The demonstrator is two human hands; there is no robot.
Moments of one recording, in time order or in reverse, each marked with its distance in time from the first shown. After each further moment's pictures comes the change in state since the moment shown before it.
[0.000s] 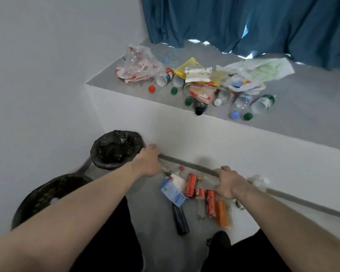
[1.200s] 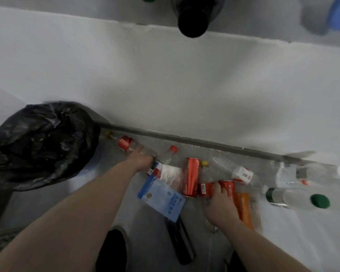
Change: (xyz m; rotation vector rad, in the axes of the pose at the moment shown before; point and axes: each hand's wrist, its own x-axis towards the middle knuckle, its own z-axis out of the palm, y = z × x) left_hand 0.335 -0.064 0.233 -0.427 -0.235 -0.528; right_hand 0.272 0.040 0.253 0.507 -0.148 0.313
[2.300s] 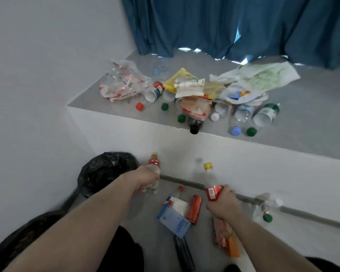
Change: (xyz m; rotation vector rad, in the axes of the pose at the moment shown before) left_hand -0.318 0.010 -0.163 -0.338 -0.122 0.139; right_hand -0.238 -0.080 -0.162 0.184 0.297 -0.106
